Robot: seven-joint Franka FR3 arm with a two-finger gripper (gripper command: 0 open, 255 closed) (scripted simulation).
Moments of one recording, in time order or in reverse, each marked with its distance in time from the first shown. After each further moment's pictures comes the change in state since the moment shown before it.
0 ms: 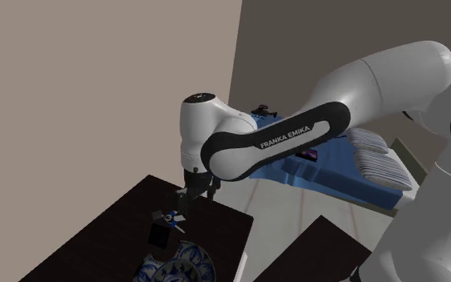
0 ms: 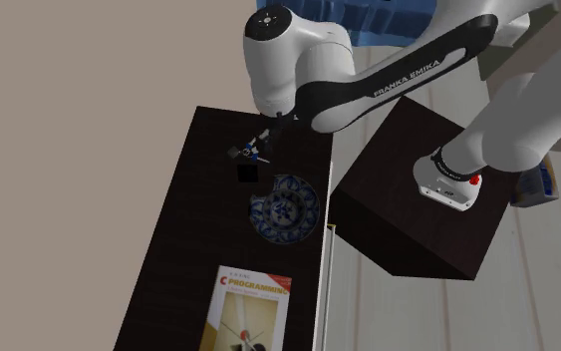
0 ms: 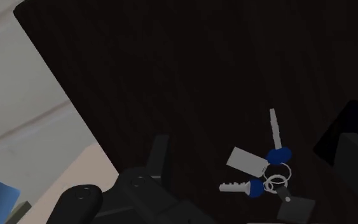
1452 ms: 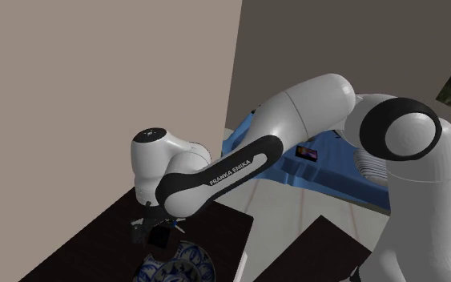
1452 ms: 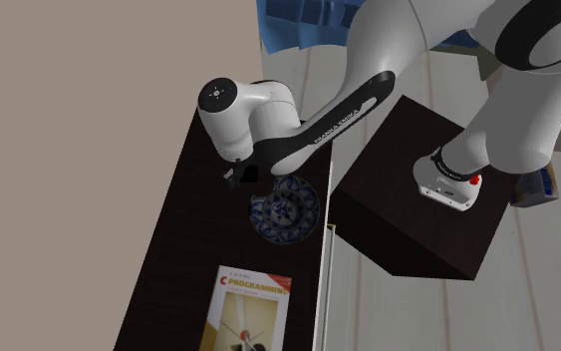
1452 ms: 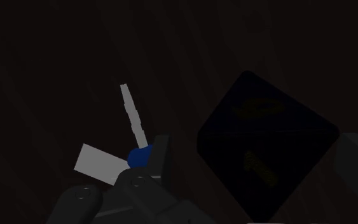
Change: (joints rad) arm 0.157 0.395 -0.015 0.293 -0.191 0.083 0.183
